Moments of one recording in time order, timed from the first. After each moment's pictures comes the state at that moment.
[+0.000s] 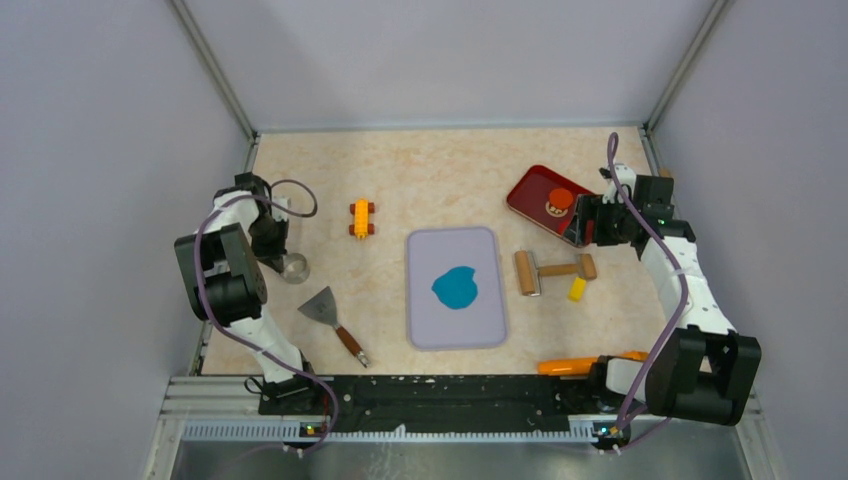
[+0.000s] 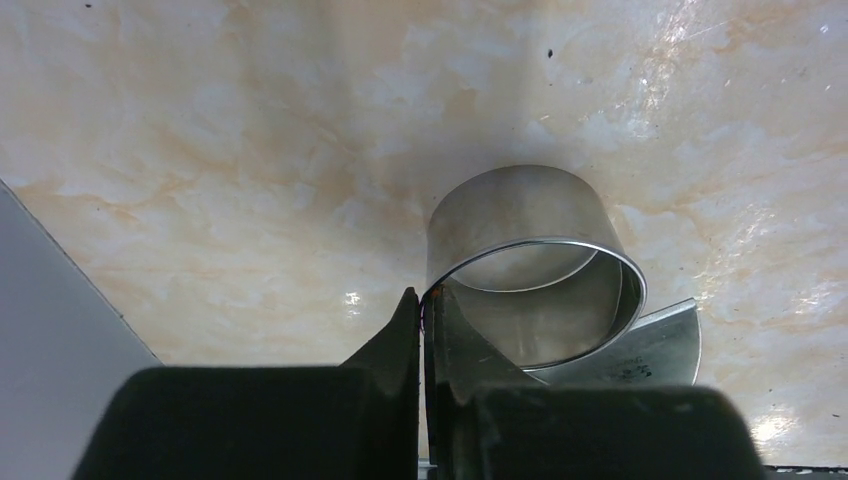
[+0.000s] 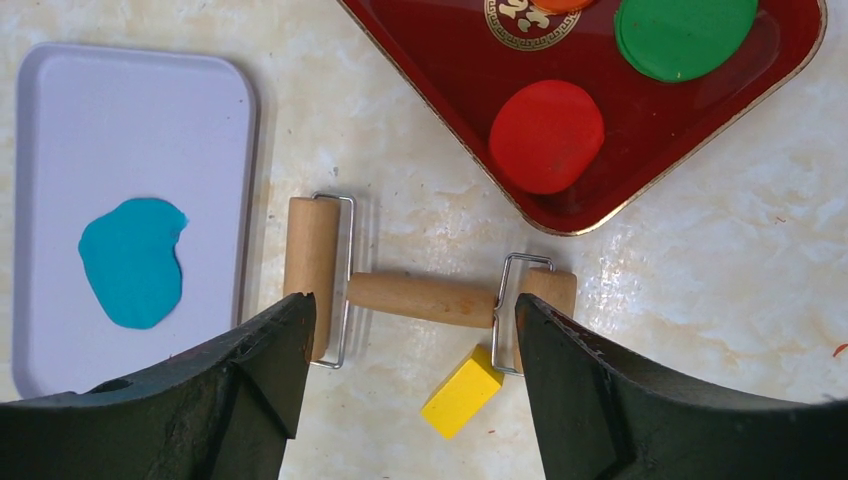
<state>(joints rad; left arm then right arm) 0.30 1.81 1.26 -0.89 0.02 0.26 -0.14 1.22 0.92 -0.54 -0.43 -0.08</state>
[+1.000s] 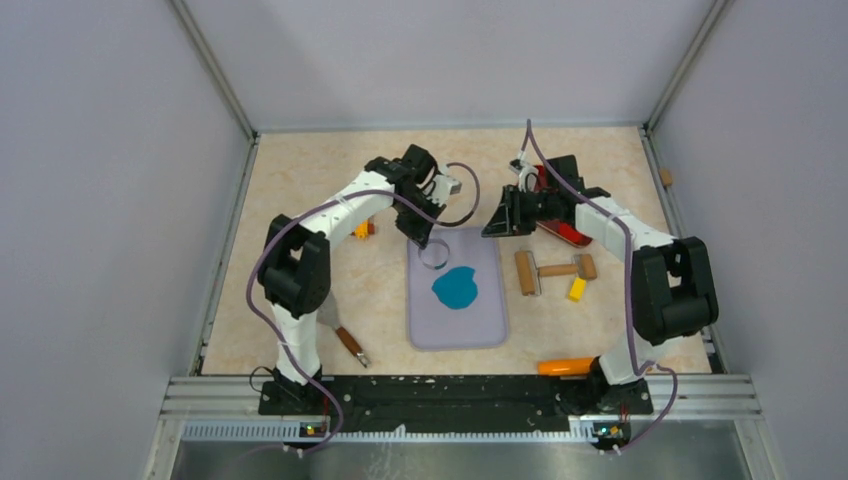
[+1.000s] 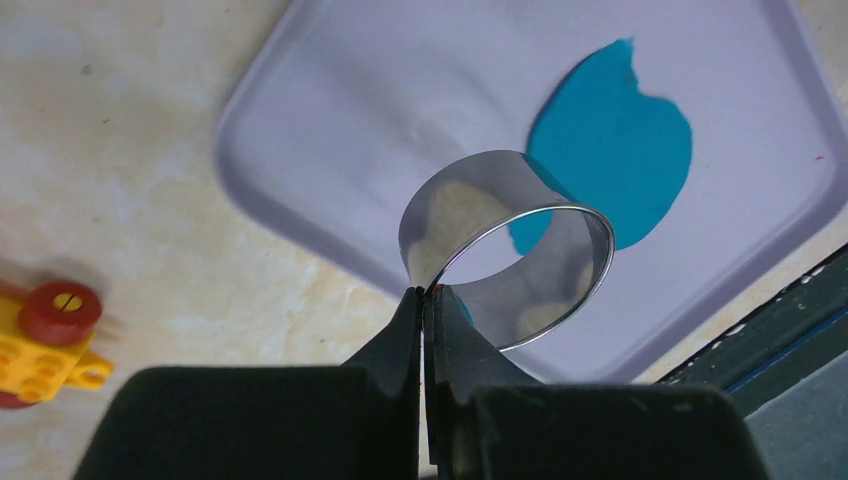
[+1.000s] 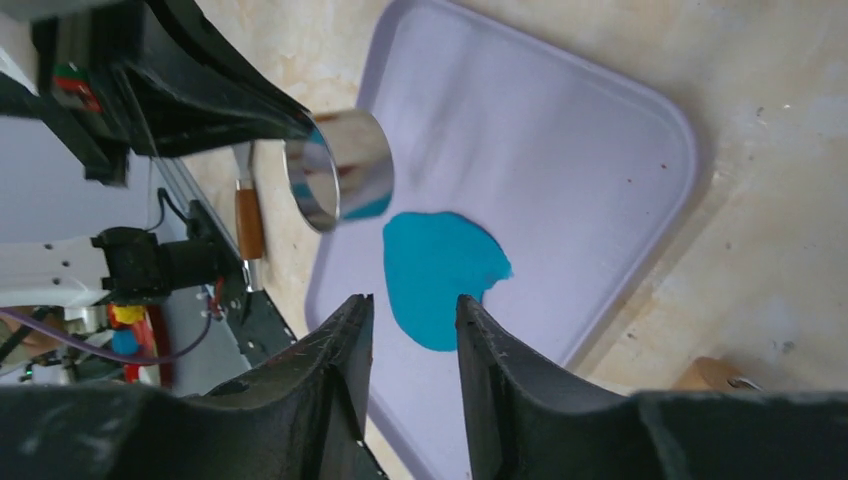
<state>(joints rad) -0.53 1.93 1.63 -0.96 0.27 0.17 0.26 1.62 1.11 -0.37 -0.75 0.25</state>
